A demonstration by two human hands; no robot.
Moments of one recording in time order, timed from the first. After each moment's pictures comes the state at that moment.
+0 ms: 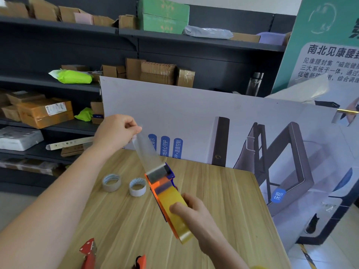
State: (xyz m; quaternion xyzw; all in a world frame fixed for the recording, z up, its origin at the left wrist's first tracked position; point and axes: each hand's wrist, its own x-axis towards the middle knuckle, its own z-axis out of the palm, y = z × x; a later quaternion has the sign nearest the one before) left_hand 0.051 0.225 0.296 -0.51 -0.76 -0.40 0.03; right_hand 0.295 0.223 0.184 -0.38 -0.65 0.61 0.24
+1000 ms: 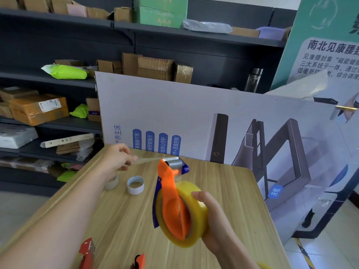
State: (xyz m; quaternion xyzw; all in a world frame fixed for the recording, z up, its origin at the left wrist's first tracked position) left_hand 0.017 0.253 0.199 -0.32 -0.75 -0.51 -0.28; right_hand 0.311 0.233 0.185 -0.40 -0.44 0.76 0.28
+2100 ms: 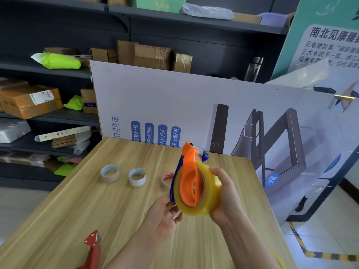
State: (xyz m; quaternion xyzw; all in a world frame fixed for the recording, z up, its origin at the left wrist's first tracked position) left_hand 0.166 0.198 0.118 0.00 -0.42 -0.62 -0.66; right_hand 0.301 0.248 0.196 -0.39 -0.32 0.77 0.38
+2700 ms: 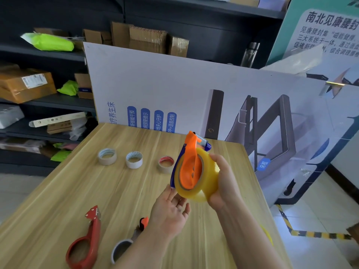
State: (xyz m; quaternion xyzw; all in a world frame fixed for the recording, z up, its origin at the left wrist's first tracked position) left_hand 0.213 0.157 0.115 0.11 -0.31 -0.65 -0.68; right_hand 0.319 0.218 0.191 -0.38 -0.31 0.77 0.41
